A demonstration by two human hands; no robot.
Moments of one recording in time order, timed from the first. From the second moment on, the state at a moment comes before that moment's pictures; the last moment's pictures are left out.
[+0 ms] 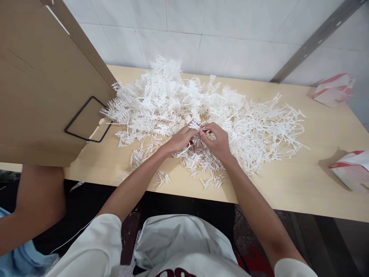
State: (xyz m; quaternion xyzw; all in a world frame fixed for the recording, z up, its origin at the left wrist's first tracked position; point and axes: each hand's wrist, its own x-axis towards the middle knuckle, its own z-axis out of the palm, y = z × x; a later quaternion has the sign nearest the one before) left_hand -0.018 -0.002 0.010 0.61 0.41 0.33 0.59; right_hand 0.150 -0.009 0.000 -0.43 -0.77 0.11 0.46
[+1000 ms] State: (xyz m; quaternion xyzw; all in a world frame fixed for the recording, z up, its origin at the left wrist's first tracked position) left_hand -0.015 -0.011 0.027 0.54 0.38 0.34 0.67; right_hand 0.148 -0.014 0.012 -0.44 -0.71 0.26 0.48
